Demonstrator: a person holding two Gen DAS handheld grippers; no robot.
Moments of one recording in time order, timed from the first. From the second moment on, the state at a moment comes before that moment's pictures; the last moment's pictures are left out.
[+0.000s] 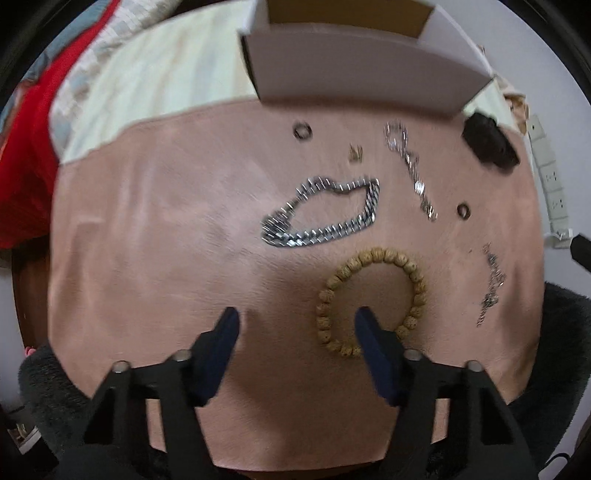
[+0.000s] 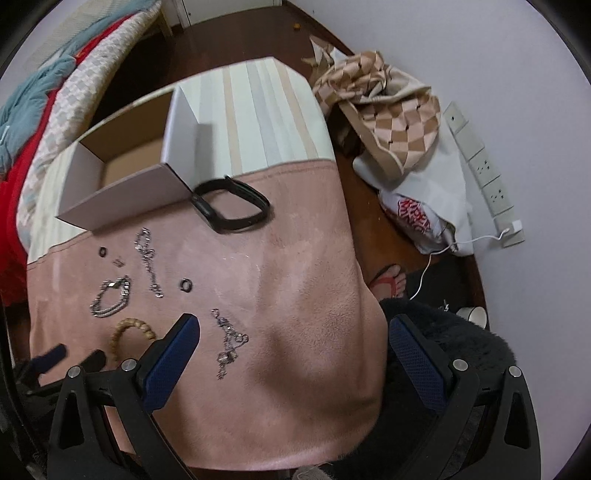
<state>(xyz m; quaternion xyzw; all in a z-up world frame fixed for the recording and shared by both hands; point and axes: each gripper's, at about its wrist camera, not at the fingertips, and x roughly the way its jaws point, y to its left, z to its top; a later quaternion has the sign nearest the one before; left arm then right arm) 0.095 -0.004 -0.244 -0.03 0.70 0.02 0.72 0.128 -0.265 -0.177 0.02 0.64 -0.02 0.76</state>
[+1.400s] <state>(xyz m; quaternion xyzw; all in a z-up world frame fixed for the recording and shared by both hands) 0.106 0.014 -0.115 -0.08 0.59 -0.05 0.81 0.163 -0.254 -0.180 0.14 0.61 0.05 0.78</state>
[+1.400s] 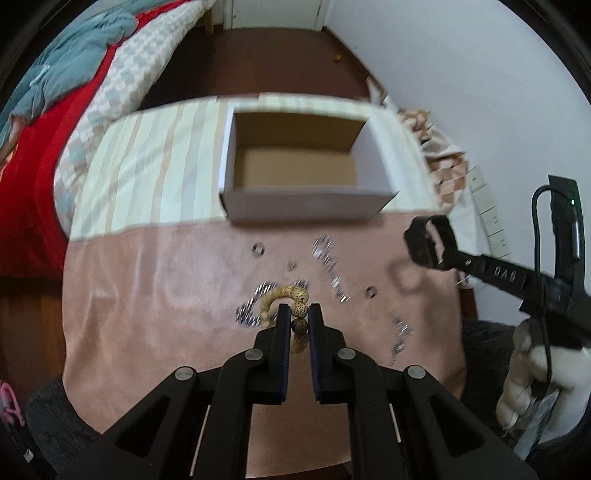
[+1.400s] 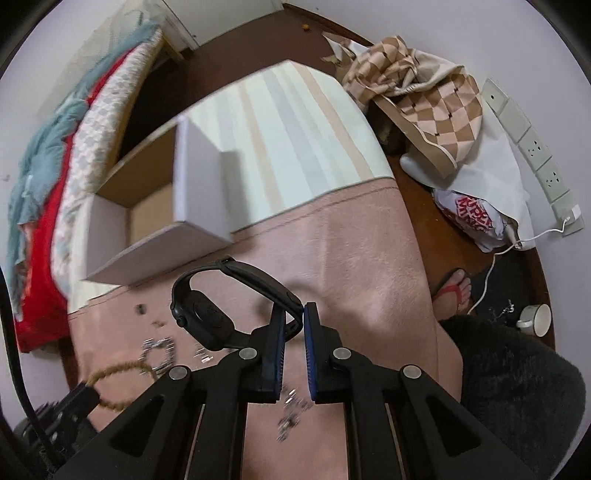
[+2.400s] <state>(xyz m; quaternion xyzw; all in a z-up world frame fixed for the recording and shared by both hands) 0.289 0.059 -0.149 -0.13 0.61 -0.02 0.78 0.316 -0.136 -0.179 0.01 0.63 0.12 0.77</state>
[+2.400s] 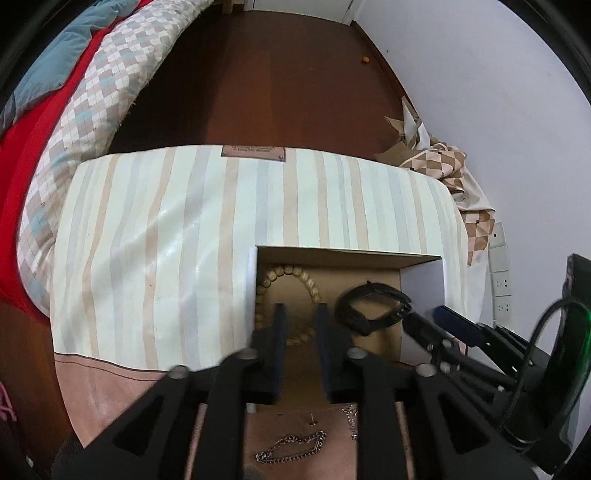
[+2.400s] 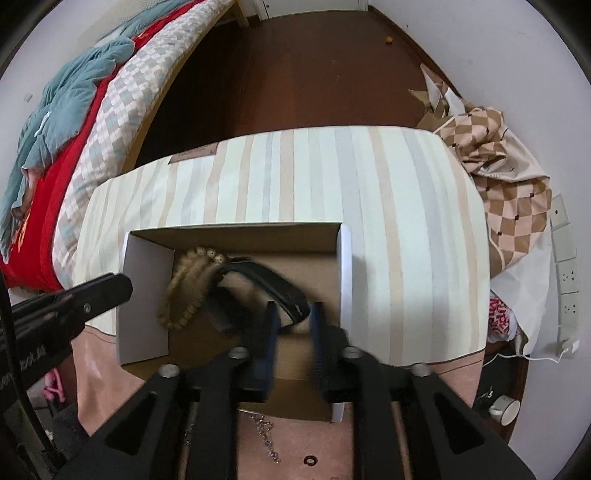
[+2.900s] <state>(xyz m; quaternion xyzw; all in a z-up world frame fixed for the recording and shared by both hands) 0.238 0.060 -0.120 -0.05 0.54 0.04 0.84 0.263 -0.148 -0.150 -0.03 0.58 0.08 0.81</state>
